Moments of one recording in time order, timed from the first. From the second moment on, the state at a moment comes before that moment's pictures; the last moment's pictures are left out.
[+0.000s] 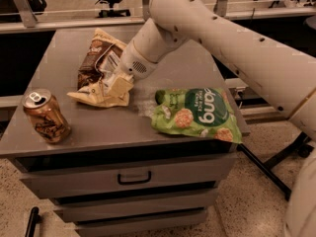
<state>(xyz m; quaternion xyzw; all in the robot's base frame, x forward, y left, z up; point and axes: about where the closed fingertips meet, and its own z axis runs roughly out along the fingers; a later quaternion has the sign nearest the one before) 0.588 0.111 0.856 -0.66 0.67 0.23 0.25</state>
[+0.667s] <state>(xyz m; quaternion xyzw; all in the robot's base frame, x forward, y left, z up) 0.581 0.119 0.856 -0.66 0.66 0.24 0.25</state>
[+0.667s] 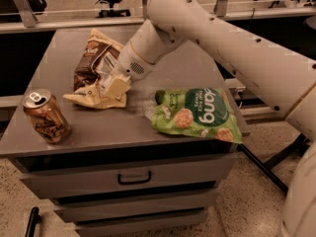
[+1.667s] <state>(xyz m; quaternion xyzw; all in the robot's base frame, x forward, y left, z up) 0.537 0.168 0.869 -0.71 0.60 0.29 0.23</state>
